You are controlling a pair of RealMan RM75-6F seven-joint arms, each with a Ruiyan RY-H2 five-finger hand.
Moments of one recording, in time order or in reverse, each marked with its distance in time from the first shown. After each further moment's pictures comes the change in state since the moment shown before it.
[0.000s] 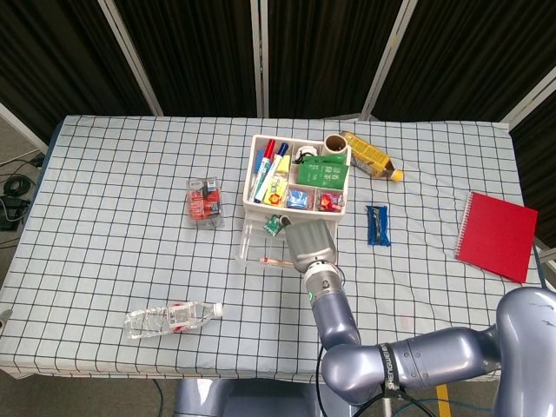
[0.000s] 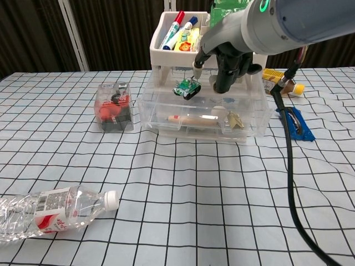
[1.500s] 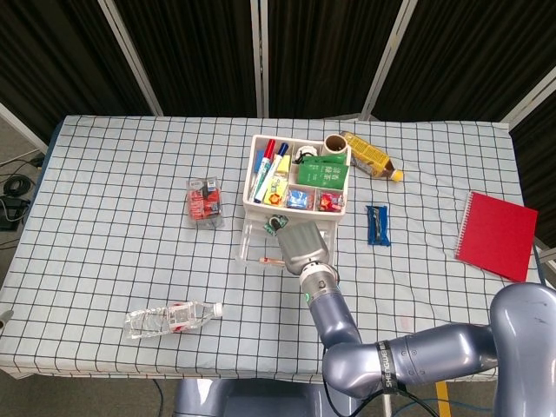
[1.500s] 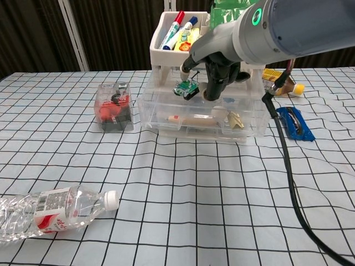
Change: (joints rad) left arm -0.007 -0.004 0.002 0.004 -0.008 -0.016 0.003; right arm 0.062 0.037 -0.119 0.031 -0.043 -0.125 0.136
